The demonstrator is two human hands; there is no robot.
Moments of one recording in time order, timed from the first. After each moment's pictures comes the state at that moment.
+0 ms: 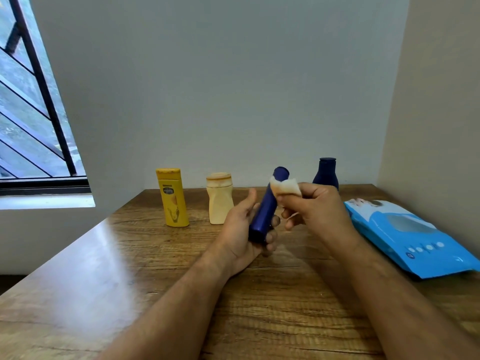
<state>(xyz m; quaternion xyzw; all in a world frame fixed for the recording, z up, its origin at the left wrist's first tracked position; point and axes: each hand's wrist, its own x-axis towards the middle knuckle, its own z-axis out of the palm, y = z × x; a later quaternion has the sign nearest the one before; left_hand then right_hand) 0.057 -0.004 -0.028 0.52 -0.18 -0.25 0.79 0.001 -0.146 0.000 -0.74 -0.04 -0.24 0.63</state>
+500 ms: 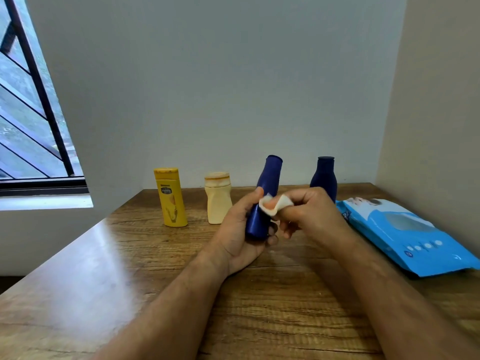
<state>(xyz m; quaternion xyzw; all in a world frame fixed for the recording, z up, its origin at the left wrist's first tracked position) 0.060 -0.002 -0.029 0.48 -0.22 -0.26 0.81 -0.002 -0.142 0.003 -0.77 -0.07 -0.16 0.61</state>
